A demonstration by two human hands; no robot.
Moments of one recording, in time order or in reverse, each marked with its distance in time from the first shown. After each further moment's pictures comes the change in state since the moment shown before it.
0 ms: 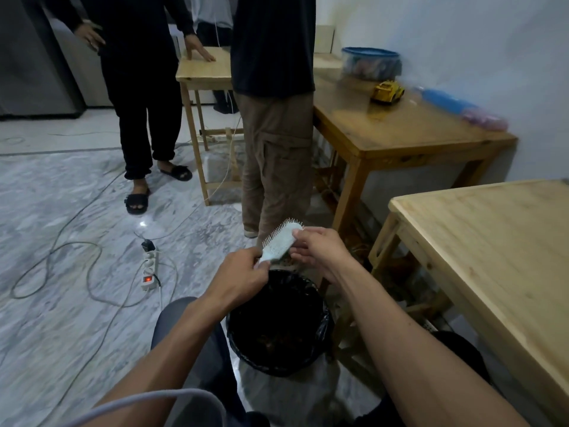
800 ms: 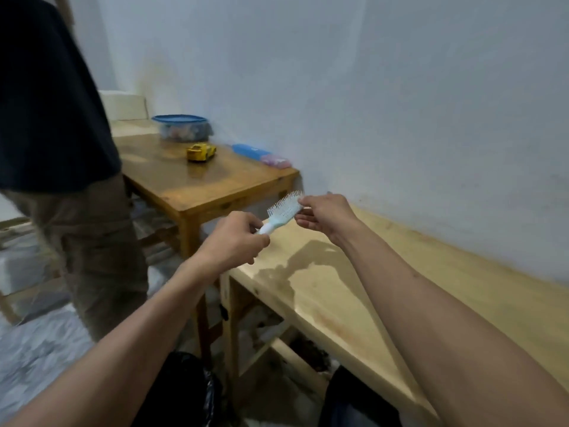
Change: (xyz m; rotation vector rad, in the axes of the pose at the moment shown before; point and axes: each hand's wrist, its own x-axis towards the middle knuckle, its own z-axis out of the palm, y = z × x) left_hand 0.026 0.283 0.039 -0.125 -0.306 0.520; right_hand -0.137 -0.144 -0.254 0.122 0.574 -0.407
